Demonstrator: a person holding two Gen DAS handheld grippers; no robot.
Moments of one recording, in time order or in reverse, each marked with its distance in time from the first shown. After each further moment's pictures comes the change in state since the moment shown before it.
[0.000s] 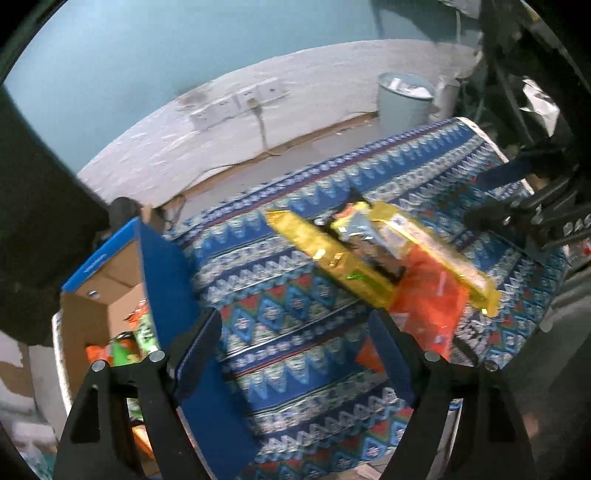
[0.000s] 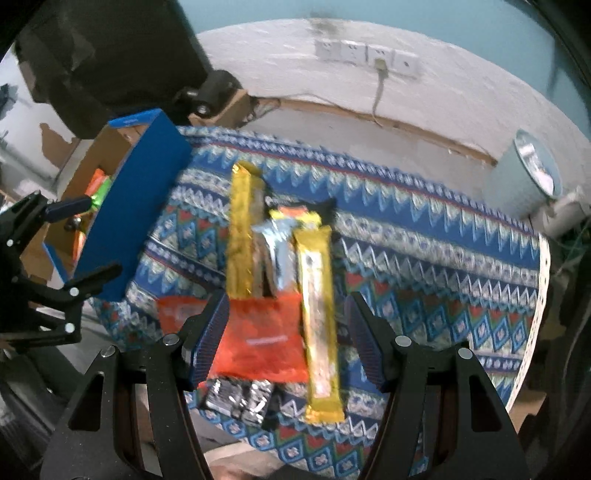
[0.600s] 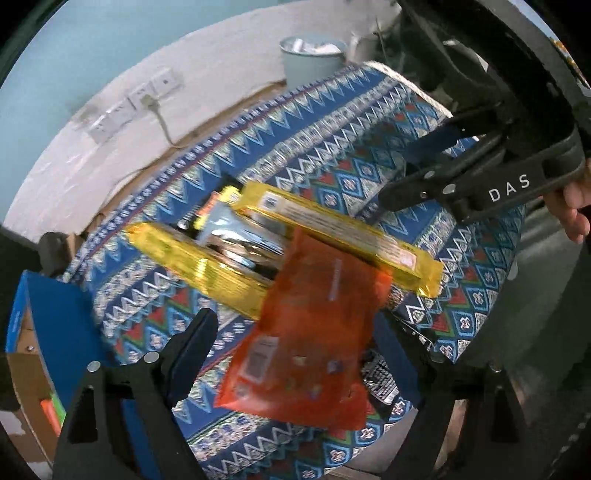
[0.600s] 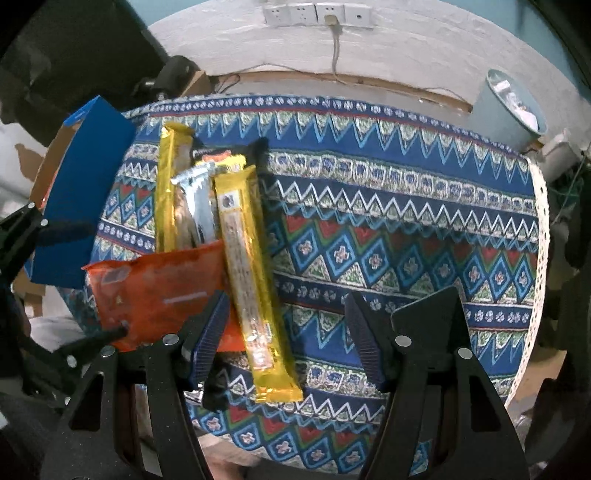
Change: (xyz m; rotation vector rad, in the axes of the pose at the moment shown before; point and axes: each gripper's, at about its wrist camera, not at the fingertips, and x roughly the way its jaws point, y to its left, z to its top) left arm 0.046 -0.093 0.012 0.219 0.111 -0.211; right arm 0.031 -0.067 -0.039 0.120 0.083 -0.023
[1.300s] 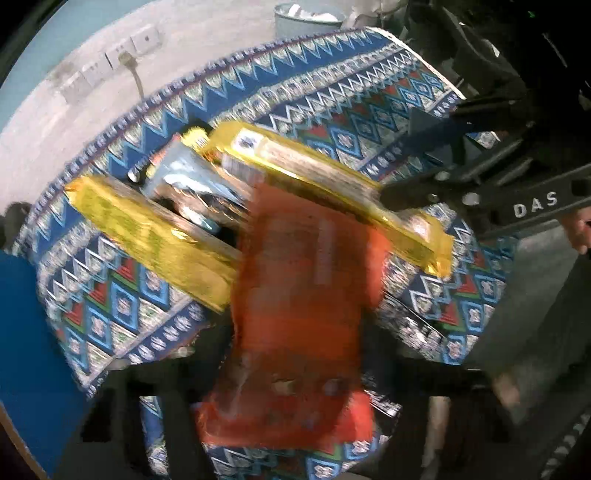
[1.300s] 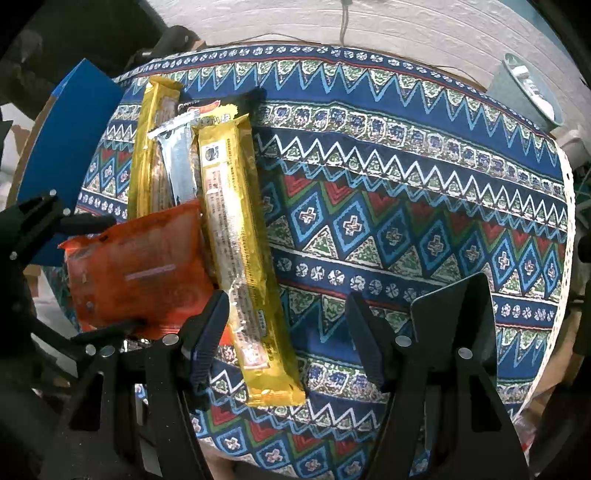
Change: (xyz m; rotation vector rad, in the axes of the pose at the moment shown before) left arm 0.051 0.006 -0.016 -0.063 0.104 -0.122; right arm 0.043 0.000 -0.009 -0.030 0.088 -0.001
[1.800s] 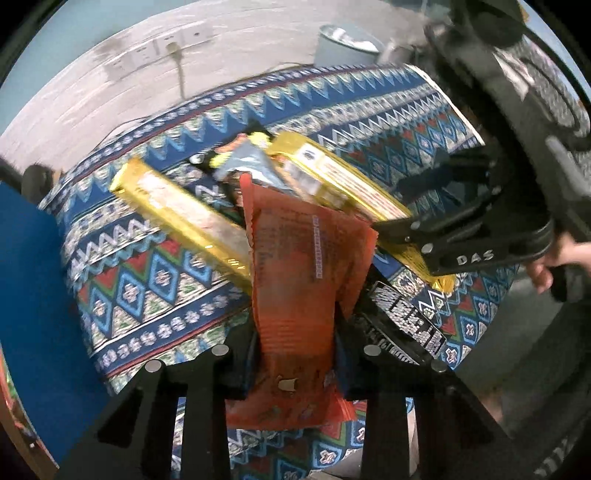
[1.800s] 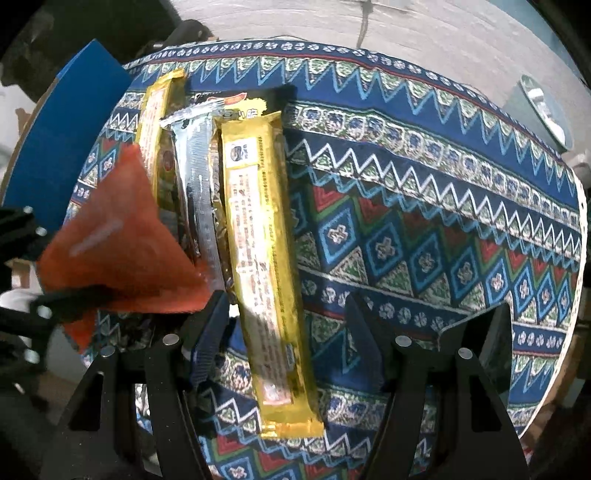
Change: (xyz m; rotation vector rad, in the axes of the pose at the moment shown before) left arm -0.040 0.037 -0.023 -0.161 -0.089 0.010; right arm 0.025 0.025 0.012 -0.068 -0.026 -0.025
